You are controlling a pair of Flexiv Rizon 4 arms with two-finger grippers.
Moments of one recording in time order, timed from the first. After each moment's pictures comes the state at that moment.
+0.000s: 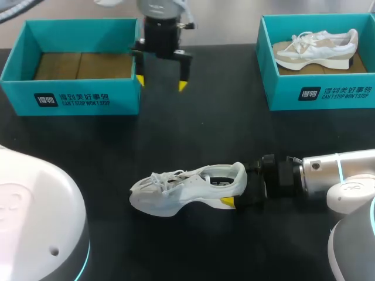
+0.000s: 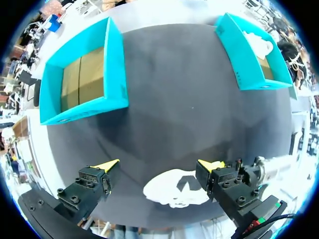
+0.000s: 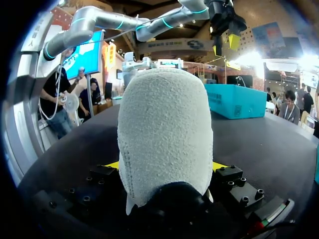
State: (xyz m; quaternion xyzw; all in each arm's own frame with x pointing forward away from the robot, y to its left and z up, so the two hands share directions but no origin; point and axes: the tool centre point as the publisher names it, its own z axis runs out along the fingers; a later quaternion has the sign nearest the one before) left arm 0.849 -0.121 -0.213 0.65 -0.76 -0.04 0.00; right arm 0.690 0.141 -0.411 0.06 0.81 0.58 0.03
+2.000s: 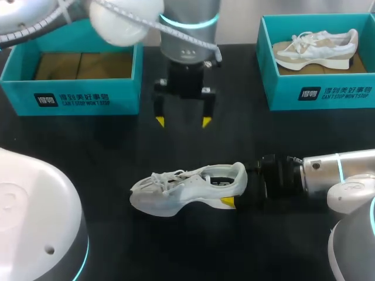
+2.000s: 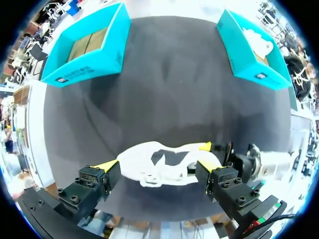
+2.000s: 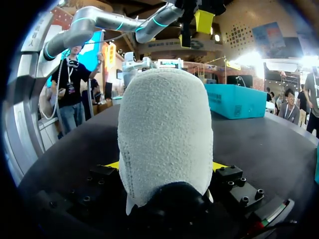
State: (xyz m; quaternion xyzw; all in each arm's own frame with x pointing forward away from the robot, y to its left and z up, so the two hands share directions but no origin) left arm 0.732 -0.168 -0.228 0.71 -0.70 -0.03 -0.01; right arm 0.690 0.140 -0.411 0.06 0.81 0.58 0.03
